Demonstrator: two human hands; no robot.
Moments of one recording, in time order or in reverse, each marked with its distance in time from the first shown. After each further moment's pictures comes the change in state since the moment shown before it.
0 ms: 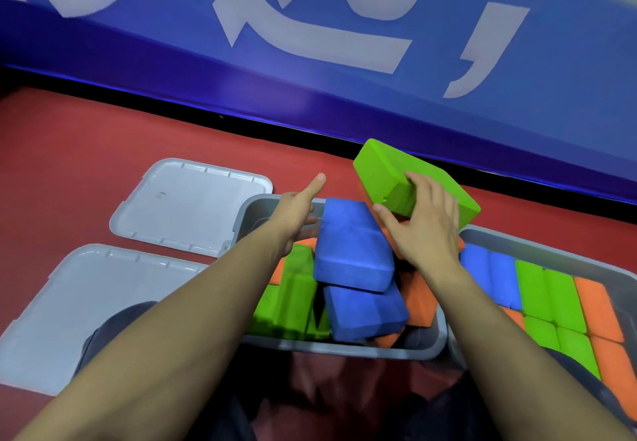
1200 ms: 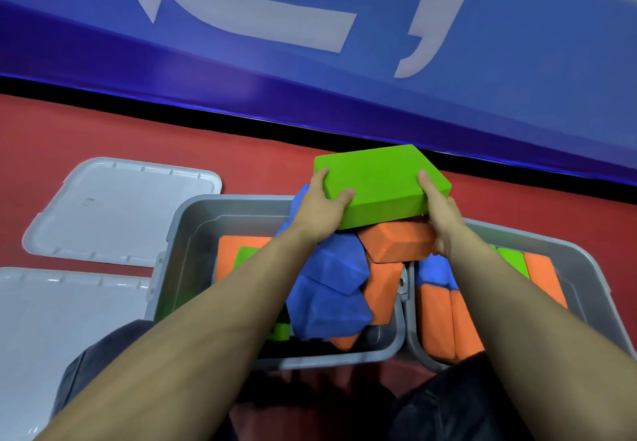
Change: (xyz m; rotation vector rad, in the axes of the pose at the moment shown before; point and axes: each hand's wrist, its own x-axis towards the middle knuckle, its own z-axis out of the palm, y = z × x) left_hand 0.042 -0.012 0.130 0.306 -0.085 0.273; right_hand 0.055 0.135 -0.007 0.779 -0.201 1.028
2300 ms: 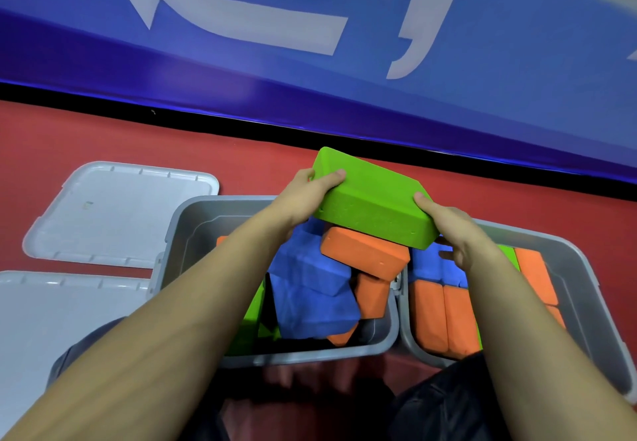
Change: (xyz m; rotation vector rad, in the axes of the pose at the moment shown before) left_hand -0.013 0.032 -0.030 -0.046 -0.130 -0.097; right_hand -0.054 -0.007 -0.036 -0.262 -0.074 0.018
